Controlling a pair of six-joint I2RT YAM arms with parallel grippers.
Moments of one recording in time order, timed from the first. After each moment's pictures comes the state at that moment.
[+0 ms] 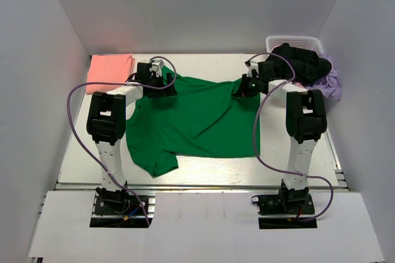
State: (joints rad) left arm -0.17 2.09 1.42 -0.12 0.33 -0.21; right arm 0.16 2.11 1.44 -0.17 -0.53 0.13
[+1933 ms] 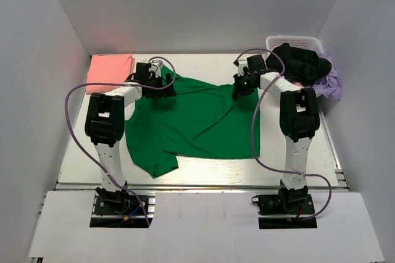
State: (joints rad) left arm -0.17 2.06 1.39 -0.15 0.32 -0.21; right arm 0.24 2.15 1.60 -0.44 -0.38 -0.09
